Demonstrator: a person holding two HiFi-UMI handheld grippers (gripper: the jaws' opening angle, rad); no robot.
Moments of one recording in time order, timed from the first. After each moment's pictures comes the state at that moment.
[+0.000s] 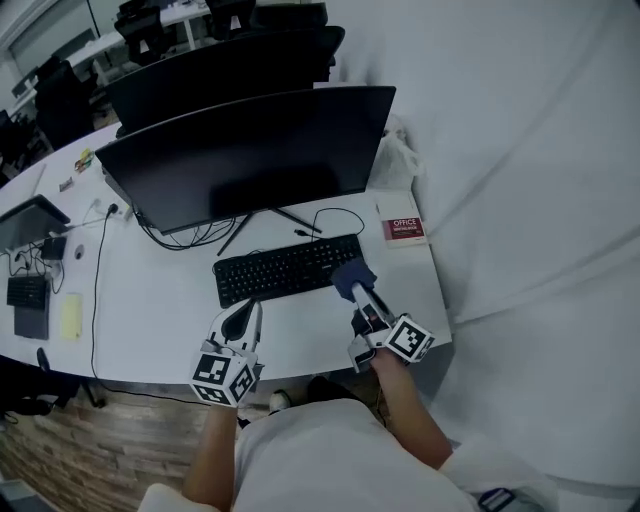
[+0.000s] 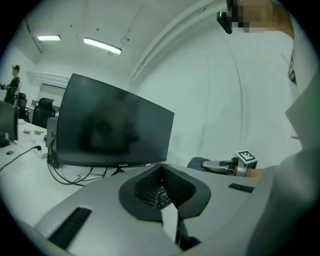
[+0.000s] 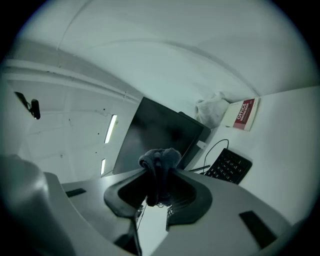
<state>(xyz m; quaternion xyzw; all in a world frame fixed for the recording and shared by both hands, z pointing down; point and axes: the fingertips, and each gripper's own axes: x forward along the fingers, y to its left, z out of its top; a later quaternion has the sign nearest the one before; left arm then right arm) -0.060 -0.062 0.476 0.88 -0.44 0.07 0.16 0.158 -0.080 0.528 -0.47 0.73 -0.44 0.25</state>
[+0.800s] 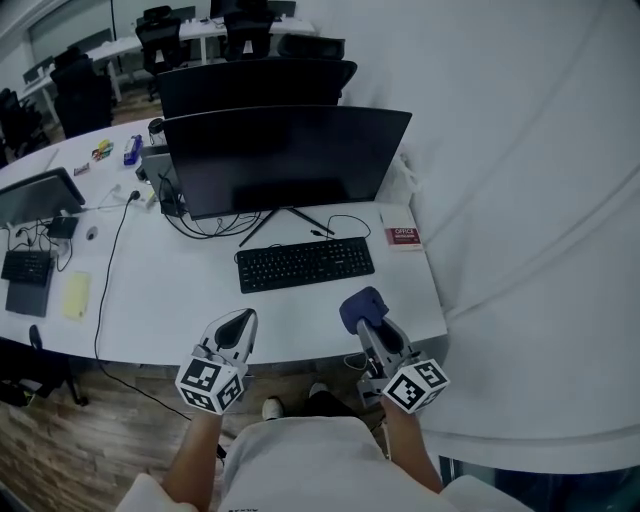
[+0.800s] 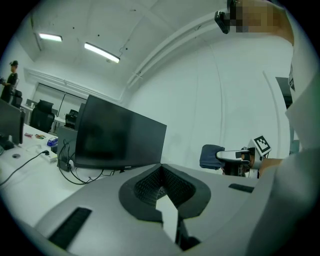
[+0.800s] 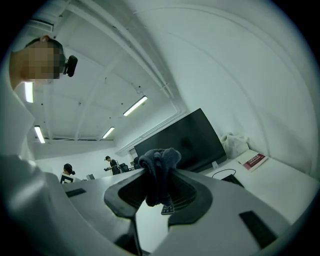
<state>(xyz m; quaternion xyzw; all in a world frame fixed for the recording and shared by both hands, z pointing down) -0.151 0.034 0.439 0.90 -0.41 0.03 0.14 0.065 0.067 0.422 -0.52 0.82 -0.22 0.09</state>
